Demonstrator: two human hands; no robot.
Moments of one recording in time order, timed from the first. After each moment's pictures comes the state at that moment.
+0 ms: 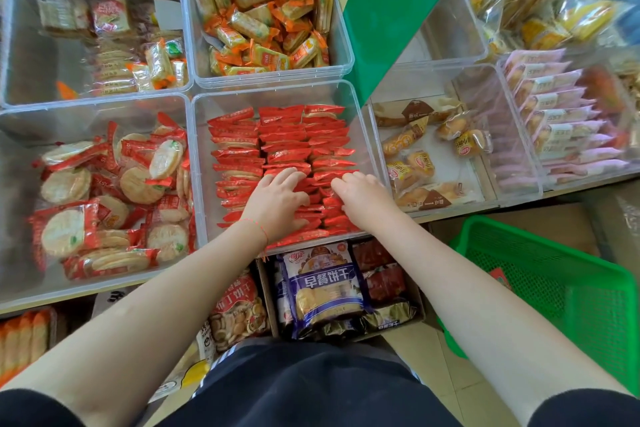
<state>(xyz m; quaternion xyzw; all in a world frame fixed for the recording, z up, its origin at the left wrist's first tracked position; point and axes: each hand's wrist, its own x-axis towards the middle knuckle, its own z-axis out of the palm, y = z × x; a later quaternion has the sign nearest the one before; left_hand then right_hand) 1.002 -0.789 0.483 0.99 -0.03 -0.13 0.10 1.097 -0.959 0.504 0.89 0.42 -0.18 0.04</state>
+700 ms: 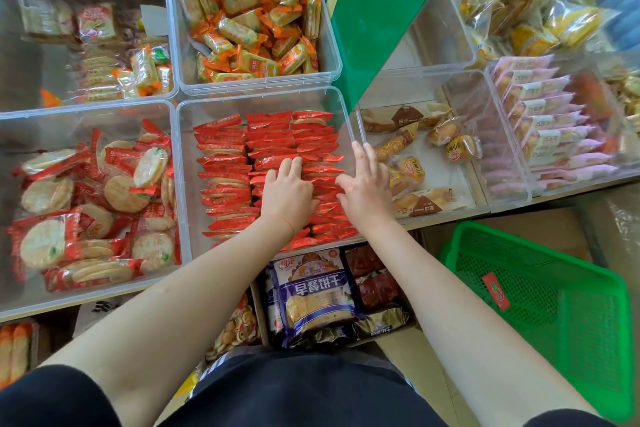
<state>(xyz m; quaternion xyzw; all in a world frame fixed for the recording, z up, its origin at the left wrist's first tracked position) 1.046 -0.830 0.486 0.99 0.10 -0.13 0.06 1.107 -0.973 0.505 0.95 0.28 -0.12 -0.01</state>
